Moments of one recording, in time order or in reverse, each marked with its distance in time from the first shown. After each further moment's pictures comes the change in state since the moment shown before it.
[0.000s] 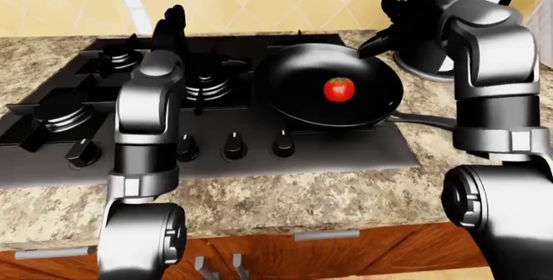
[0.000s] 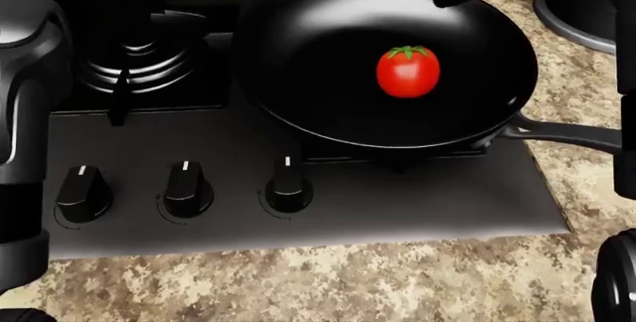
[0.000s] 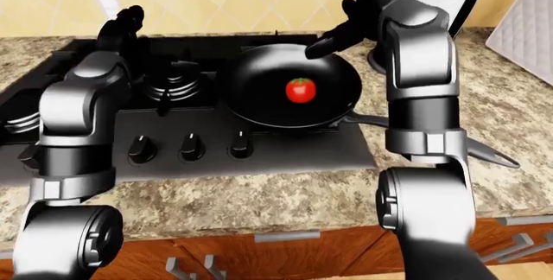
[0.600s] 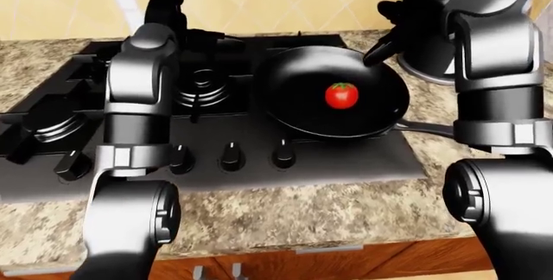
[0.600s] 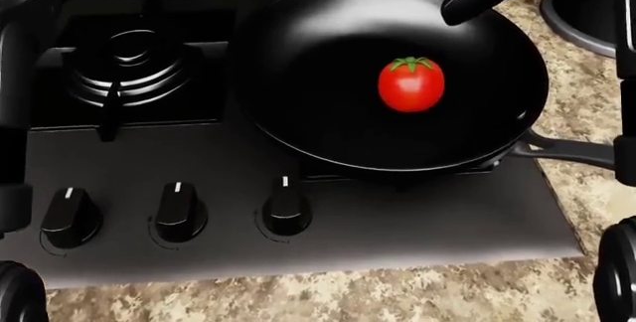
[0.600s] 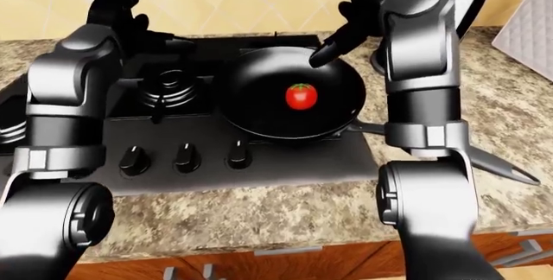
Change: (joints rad) left arm -0.158 0.048 -0.003 0.228 0.002 -0.121 -0.065; right arm -0.046 -0.005 0.031 0.020 -0.205 -0.006 0.218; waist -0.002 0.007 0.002
